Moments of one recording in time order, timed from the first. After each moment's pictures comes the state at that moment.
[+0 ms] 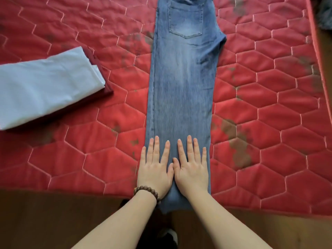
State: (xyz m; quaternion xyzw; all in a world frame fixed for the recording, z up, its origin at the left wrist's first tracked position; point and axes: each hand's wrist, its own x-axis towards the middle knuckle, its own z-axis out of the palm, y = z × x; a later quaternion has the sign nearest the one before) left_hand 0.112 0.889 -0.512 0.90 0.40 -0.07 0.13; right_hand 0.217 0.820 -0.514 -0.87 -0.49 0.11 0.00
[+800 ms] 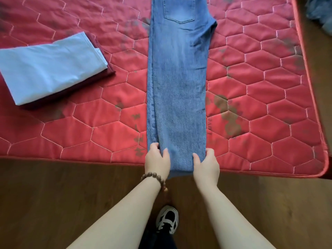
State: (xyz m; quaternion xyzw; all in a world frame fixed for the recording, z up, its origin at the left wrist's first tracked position) left_hand 0.090 0.834 -0.473 0.63 0.62 0.07 0.47; right_hand 0.187 0.744 -0.467 -0.93 -0.11 0.26 0.23
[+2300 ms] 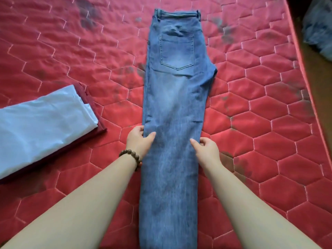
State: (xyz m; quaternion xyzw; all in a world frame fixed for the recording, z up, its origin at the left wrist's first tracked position) left_hand 0.199 1.075 -0.479 0.61 0.58 0.12 0.53; right_hand 0.344 0.938 -0.472 -0.86 -0.10 0.34 0.37
